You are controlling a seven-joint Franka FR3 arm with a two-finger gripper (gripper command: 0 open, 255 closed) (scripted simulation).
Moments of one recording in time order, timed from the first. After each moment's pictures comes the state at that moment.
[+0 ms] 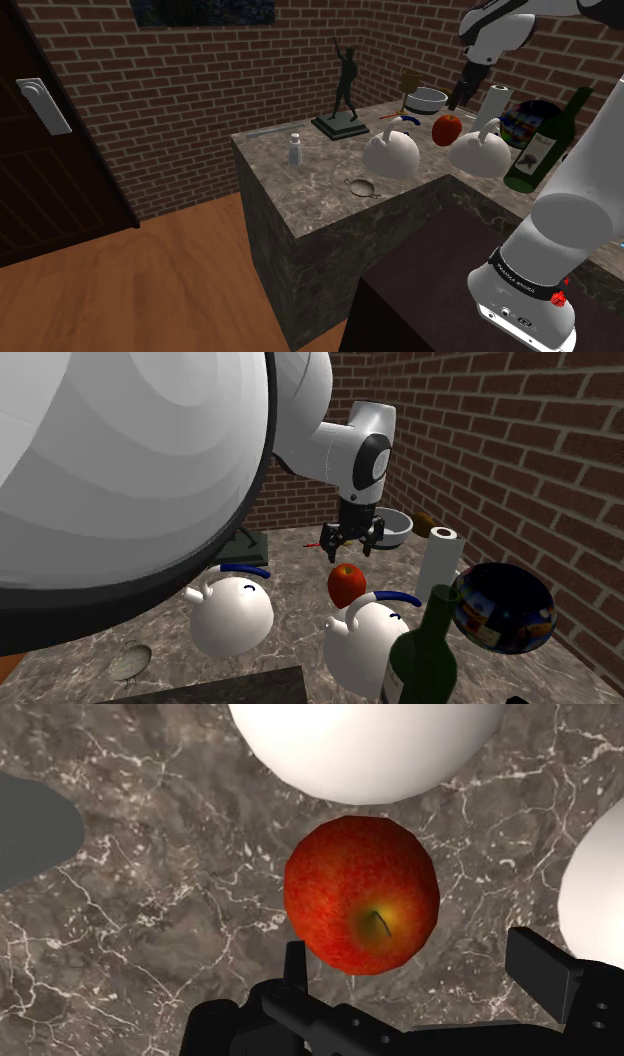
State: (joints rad) arm -0.13 0.09 -0.69 -1.99 0.15 2.07 -0.88
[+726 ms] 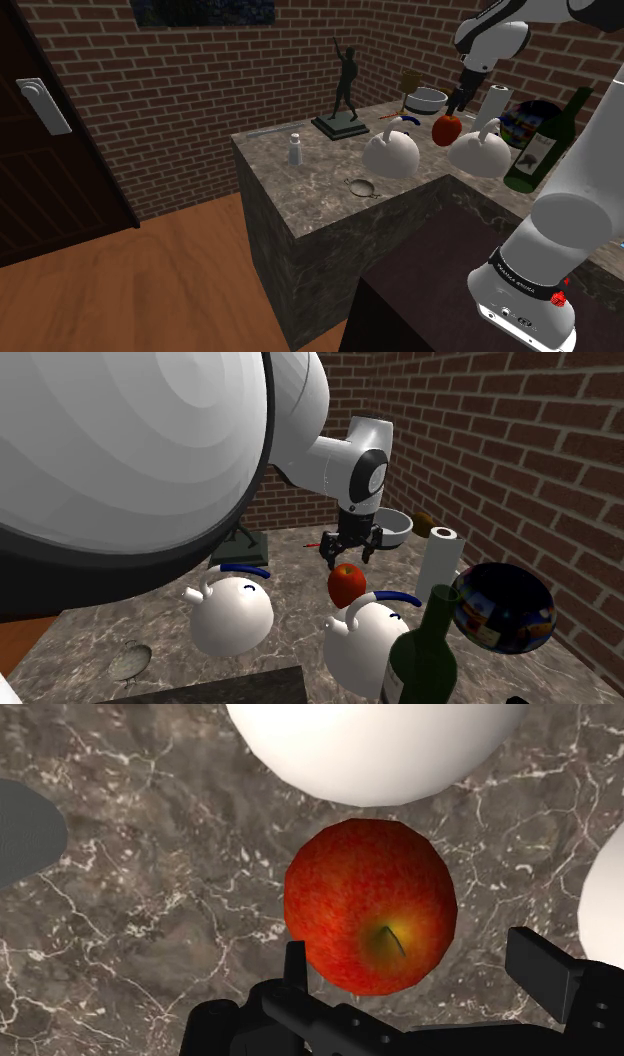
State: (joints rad) arm -0.13 0.13 -0.68 -2.01 0.18 2.13 -0.90
